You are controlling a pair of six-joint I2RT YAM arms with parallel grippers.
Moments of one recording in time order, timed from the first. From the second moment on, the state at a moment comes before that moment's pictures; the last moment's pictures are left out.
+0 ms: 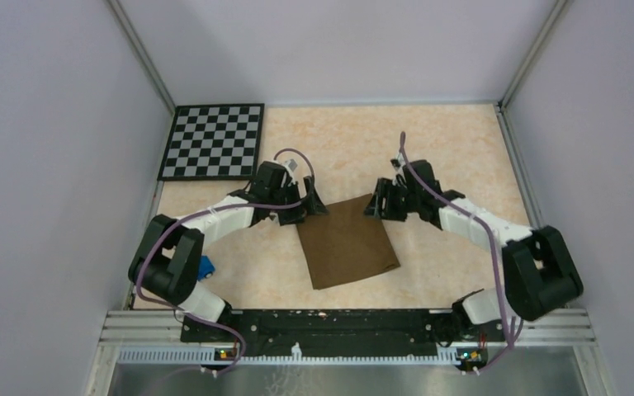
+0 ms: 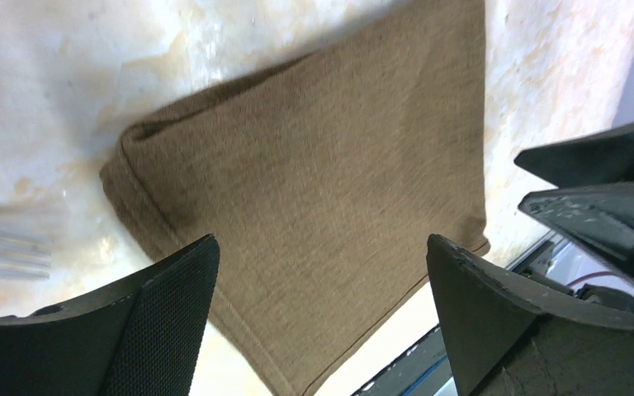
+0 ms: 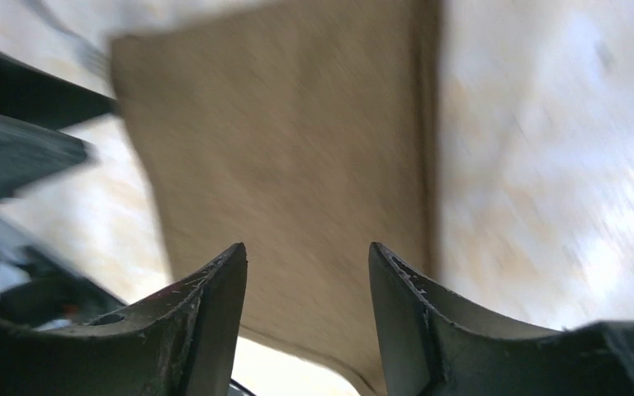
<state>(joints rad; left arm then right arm) -0.46 1.53 0.83 -0.13 0.38 -0.69 0.46 1.34 0.75 -0.25 -0.26 0.56</state>
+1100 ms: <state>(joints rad) -0.43 1.59 0.90 0.03 0.44 -0.69 0.27 1.82 0.96 0.27 -0.79 0.67</state>
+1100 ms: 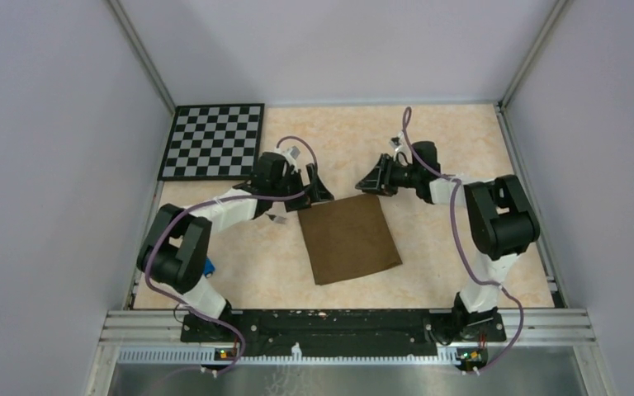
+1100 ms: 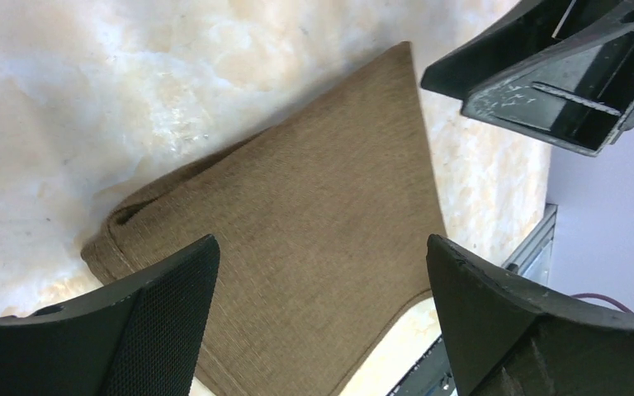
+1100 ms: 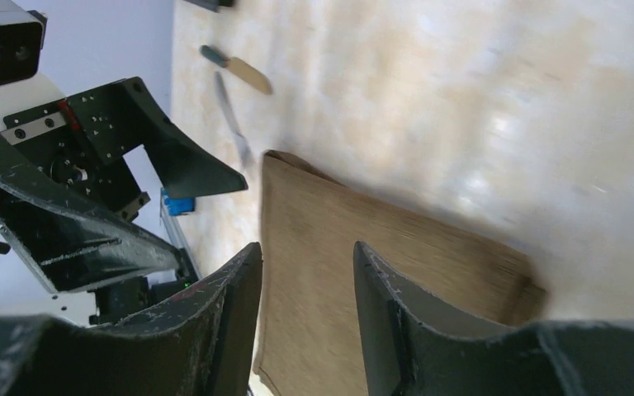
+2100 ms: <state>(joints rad) -0.43 1.56 0.85 0.01 0.47 -0.67 0.25 1.44 0.46 0.09 -0.75 0.59</state>
